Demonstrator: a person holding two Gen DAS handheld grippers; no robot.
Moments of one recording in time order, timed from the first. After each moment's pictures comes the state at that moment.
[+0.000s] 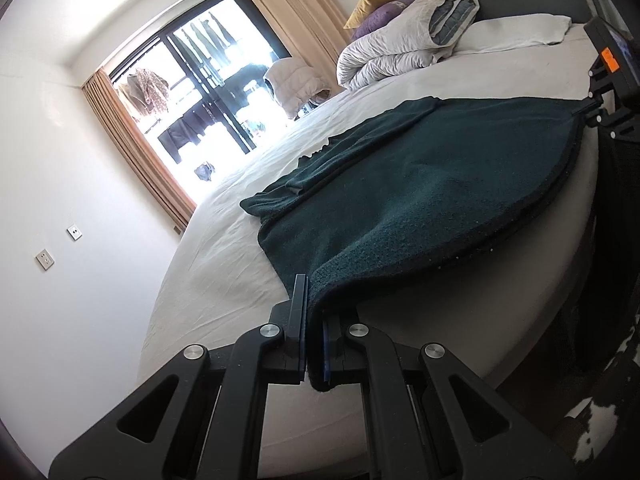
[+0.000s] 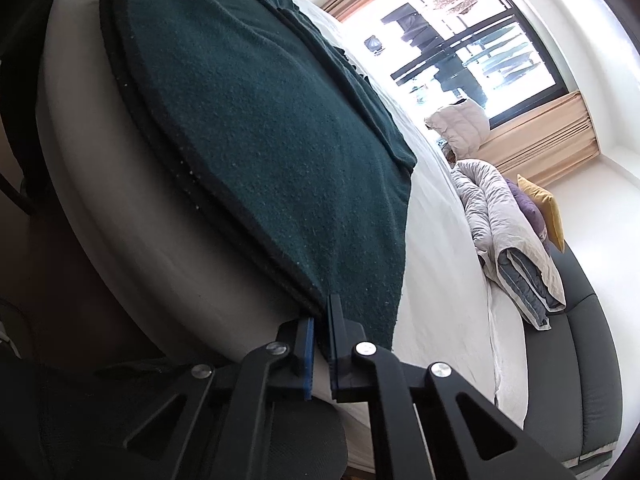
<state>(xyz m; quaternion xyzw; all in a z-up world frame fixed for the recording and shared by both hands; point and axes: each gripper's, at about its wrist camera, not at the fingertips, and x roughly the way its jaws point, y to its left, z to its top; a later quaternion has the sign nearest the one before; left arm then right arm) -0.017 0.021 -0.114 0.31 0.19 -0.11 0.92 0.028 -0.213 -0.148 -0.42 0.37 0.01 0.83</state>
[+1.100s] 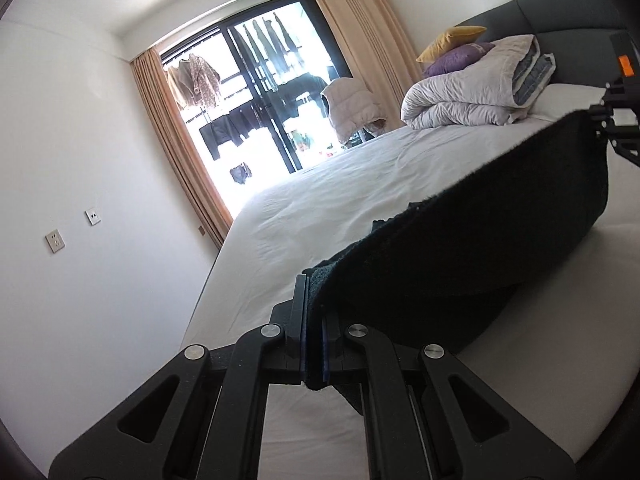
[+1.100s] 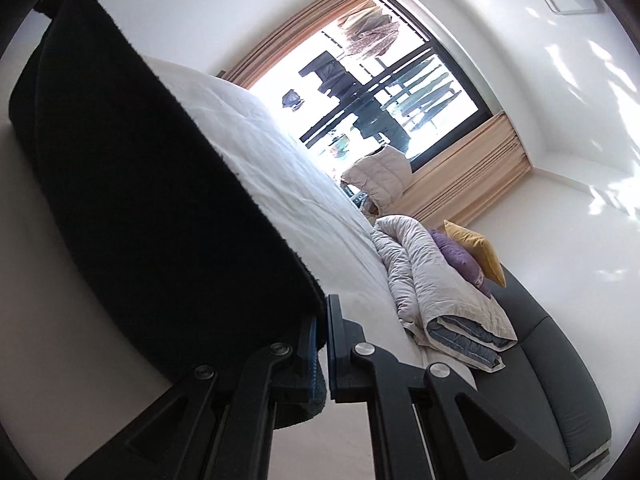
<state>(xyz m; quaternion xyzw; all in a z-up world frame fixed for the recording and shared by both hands) 0.135 0.053 0.001 0.22 0.16 -0.06 0.96 0.213 -0.218 0.003 -0.40 0.22 -0.09 0.89</state>
